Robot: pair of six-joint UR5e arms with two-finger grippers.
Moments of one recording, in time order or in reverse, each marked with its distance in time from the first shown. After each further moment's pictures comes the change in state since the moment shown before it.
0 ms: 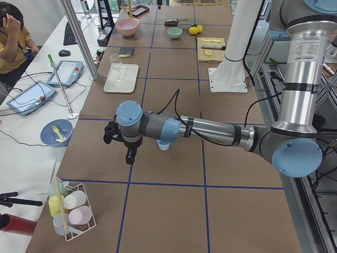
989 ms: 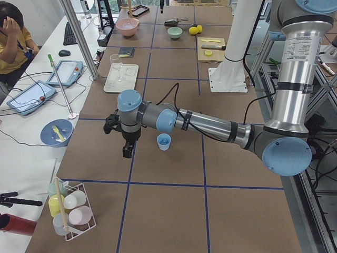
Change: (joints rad) left arm 0.151 -0.021 -0.007 0.009 0.137 -0.011; right arm -0.020 -0.080 -0.189 0.412 0.060 0.008
